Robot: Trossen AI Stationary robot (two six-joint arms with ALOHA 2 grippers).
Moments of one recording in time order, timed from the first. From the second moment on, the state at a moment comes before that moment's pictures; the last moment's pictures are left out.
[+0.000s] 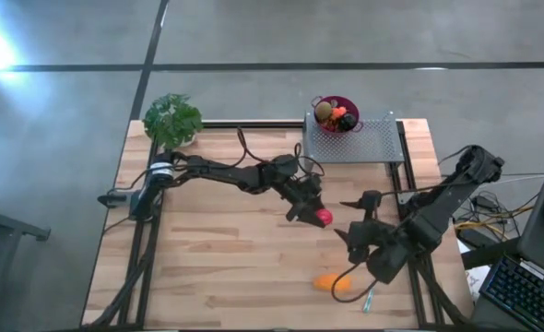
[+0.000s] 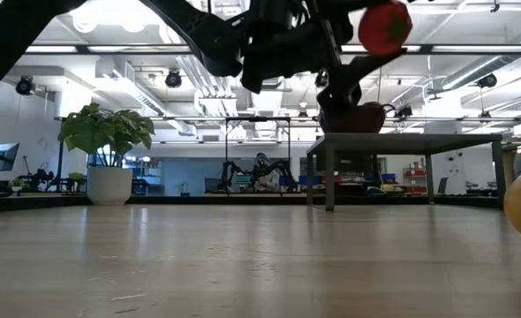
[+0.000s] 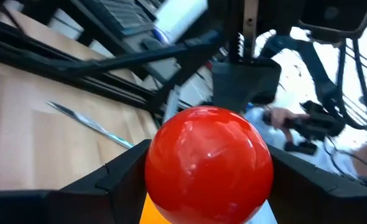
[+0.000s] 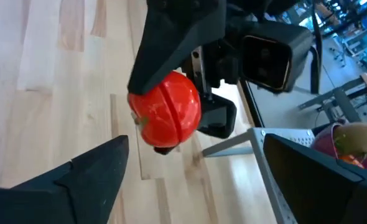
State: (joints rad) left arm 0.09 2.07 1.45 0.58 0.81 -0.69; right arm 0.74 1.37 1.23 -1.09 0.96 0.53
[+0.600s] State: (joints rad) left arm 0.09 2.06 1.50 0.54 0.93 -0.56; right arm 0.69 1.49 1.30 -0.90 0.90 0.31
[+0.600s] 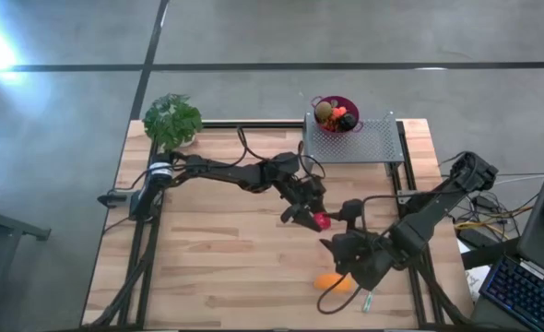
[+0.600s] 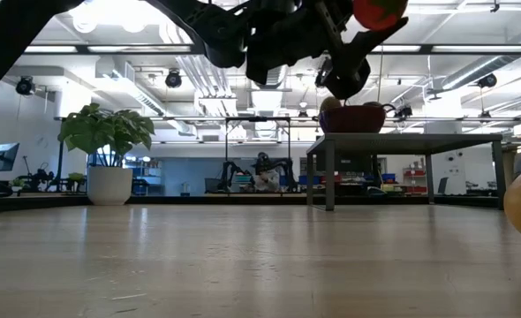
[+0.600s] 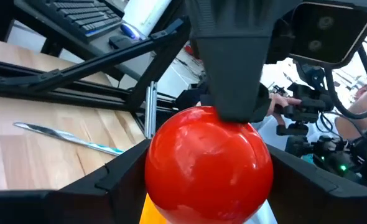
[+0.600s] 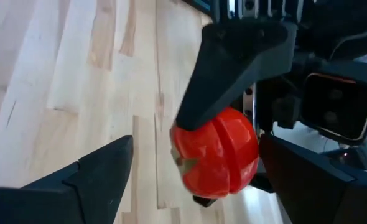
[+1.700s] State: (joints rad) left arm 0.08 2.06 1.51 0.54 0.95 -0.55; right arm 0.63 1.49 1.30 -0.87 0.88 0.25
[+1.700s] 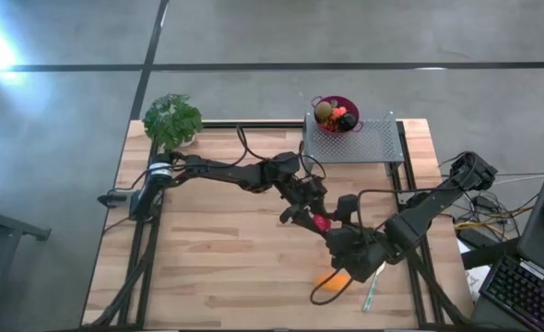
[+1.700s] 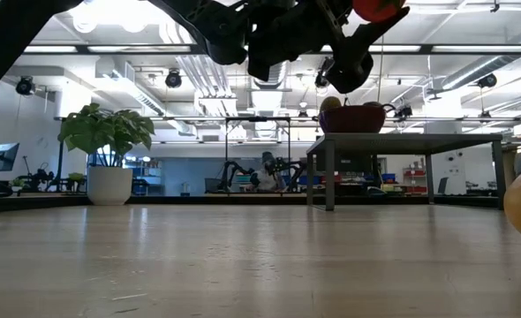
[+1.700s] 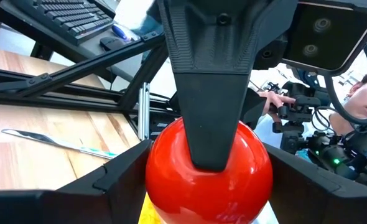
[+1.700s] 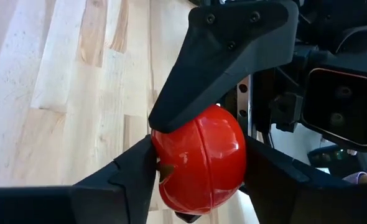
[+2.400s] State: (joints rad) left arm 0.16 2.03 1.51 0.49 1.12 -0.57; right arm 0.63 1.49 1.30 -0.88 0.81 0.30
